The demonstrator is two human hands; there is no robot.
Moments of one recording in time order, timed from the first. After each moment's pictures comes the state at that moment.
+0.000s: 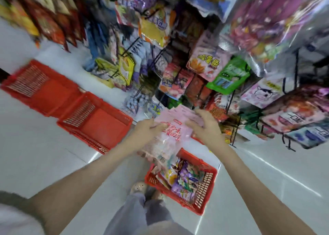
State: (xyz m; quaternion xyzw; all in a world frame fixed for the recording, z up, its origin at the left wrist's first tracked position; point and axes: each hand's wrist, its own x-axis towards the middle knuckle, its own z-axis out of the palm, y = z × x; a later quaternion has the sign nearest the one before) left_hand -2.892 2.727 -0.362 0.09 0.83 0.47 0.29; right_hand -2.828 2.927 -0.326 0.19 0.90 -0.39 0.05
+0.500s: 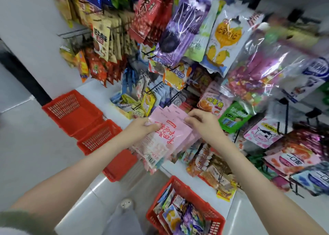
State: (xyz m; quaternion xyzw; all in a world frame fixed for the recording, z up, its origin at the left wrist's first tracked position) left_hand -2.918 2.661 -0.263 0.09 0.81 0.53 0.24; right_hand -2.874 2.887 -0.217 0.02 0.91 -0.40 -0.02
